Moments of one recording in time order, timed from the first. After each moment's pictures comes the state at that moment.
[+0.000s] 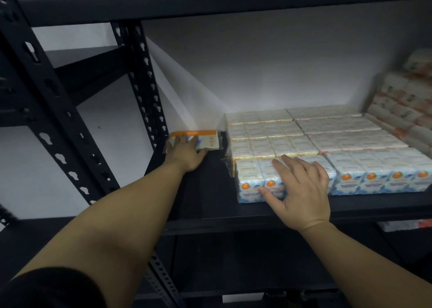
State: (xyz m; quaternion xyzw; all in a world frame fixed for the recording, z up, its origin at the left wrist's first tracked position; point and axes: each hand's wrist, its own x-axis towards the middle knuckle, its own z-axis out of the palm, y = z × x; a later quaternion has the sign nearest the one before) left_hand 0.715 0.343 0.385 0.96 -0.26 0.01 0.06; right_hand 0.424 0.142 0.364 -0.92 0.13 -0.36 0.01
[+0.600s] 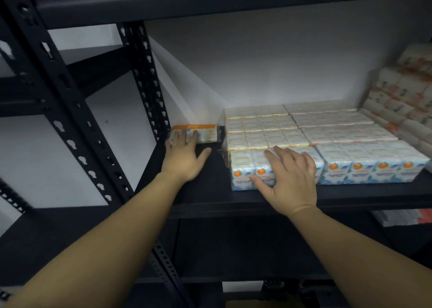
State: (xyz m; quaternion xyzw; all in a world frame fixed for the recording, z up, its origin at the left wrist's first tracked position) left_hand 0.612 0.368 0.411 0.95 -0.26 0.10 0.14; right_hand 0.420 0.143 0.369 -0.94 0.14 -0.32 0.02
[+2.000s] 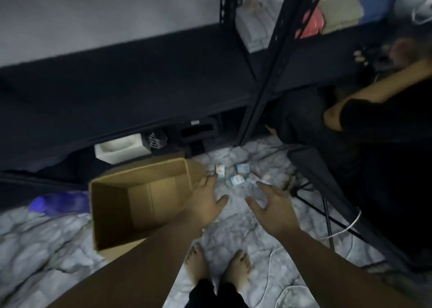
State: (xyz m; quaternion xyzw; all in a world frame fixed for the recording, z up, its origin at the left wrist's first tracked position) left_hand 0.098 0.079 -0.062 0.85 -0.32 -0.37 0.18; right_hand -0.072 -0.065 -0.042 -0.84 0.41 0.06 0.35
